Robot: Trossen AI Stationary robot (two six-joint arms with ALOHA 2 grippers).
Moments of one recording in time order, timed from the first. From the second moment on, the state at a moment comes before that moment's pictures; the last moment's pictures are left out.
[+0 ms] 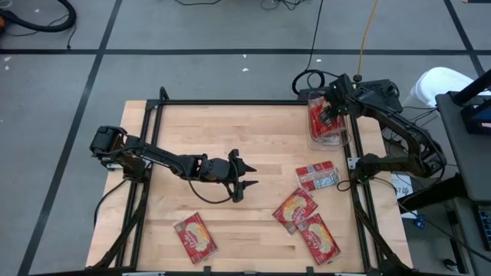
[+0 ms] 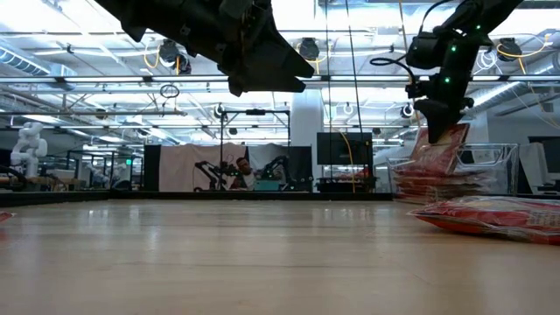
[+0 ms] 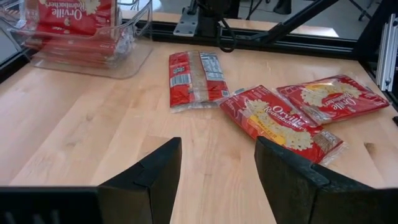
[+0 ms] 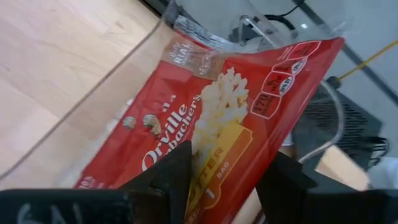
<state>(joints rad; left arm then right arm) -0.16 1.64 0.92 0.31 -0.20 -0.14 -1.01 1.17 0.89 -0.79 0.19 -0.19</state>
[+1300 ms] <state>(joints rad) -0.16 1.64 0.92 0.31 -0.21 -0.12 -0.96 1.17 0.73 -0.71 0.14 -0.01</state>
